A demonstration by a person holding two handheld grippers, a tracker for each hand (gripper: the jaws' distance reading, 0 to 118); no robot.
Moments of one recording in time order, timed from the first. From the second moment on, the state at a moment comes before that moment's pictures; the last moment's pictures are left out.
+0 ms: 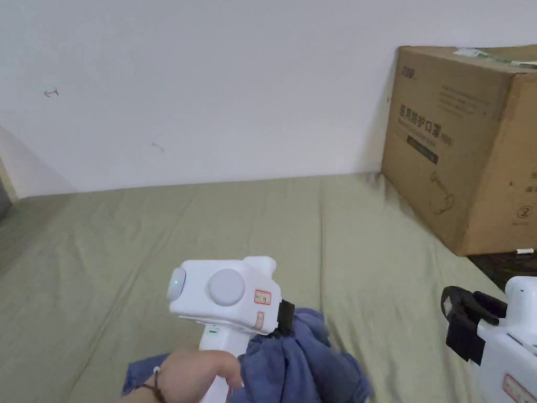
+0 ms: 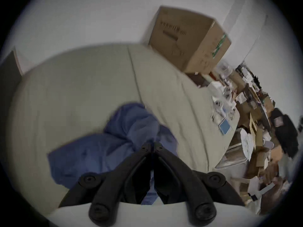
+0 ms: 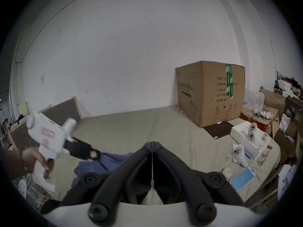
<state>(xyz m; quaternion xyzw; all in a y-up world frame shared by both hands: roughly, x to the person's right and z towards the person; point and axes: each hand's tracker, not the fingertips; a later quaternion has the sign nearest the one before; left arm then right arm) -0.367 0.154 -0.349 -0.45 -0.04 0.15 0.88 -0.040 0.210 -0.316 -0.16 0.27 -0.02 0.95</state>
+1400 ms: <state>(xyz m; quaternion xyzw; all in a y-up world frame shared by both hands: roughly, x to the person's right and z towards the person) -0.593 0.032 -0.268 -0.44 0.21 0.29 0.82 -0.087 0.169 -0.347 -0.23 0.28 0.01 0.93</state>
